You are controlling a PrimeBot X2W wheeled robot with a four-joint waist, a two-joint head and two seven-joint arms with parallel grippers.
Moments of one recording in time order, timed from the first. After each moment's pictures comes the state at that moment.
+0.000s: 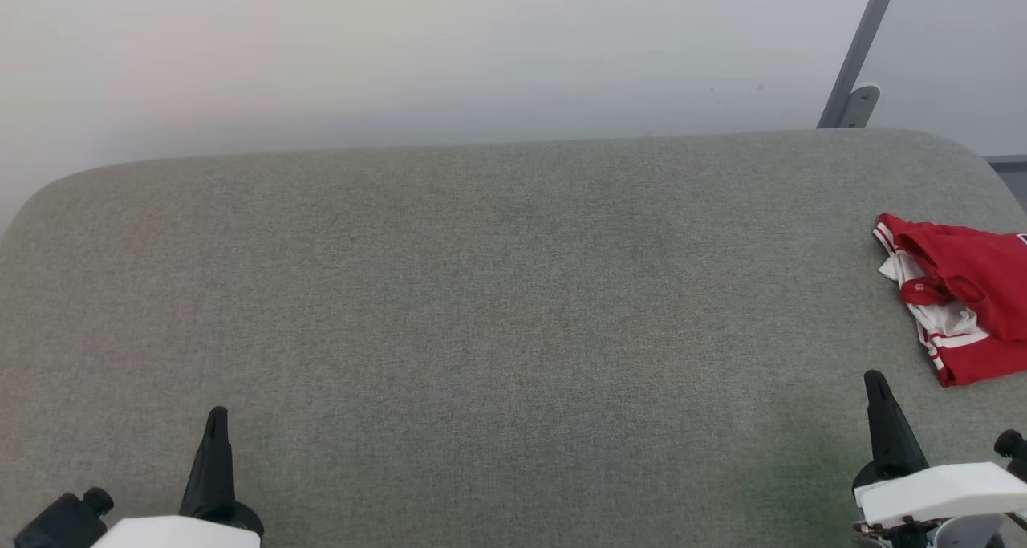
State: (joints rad) left arm 0.08 0.09 0.09 0.15 -0.88 -0.13 -0.10; right arm 0.00 -0.12 -0.08 0.25 0.89 0.13 -0.10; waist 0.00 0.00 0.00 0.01
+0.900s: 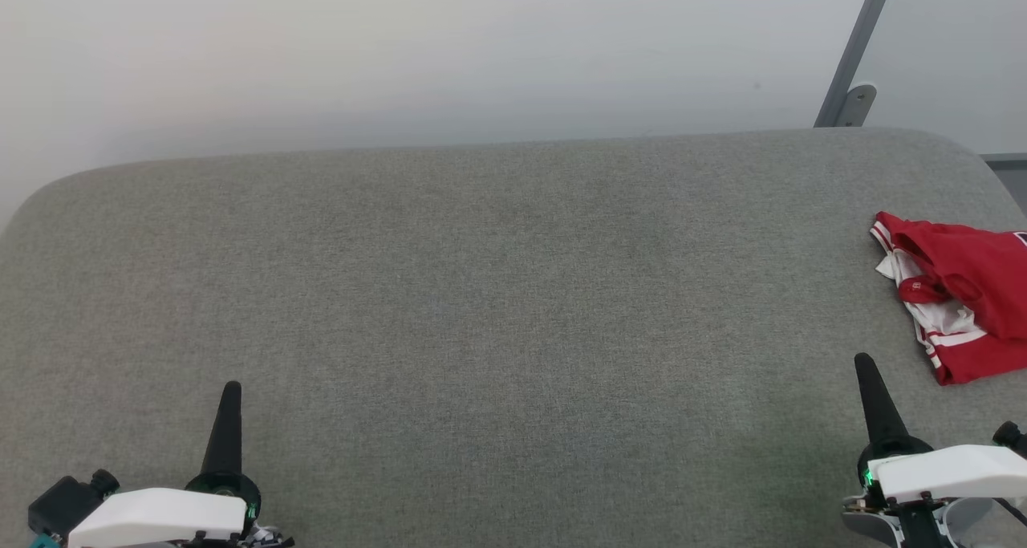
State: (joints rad) left arm 0.00 0.08 0.10 0.19 -1.18 -0.13 -0.02; right arm -0.04 -0.09 -0.09 0.25 1.18 0.13 -0.01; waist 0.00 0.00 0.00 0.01
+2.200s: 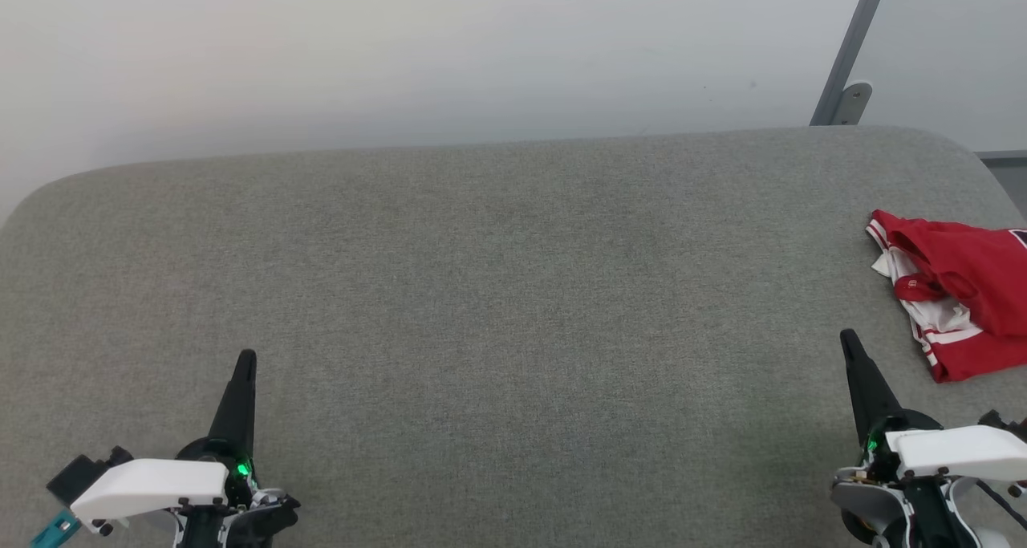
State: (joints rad) left arm -0.07 0.06 0.10 0.23 -1.48 -0.13 0.07; right arm -0.09 -0.06 -0.11 0.25 1.48 0.13 0.08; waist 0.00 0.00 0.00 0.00
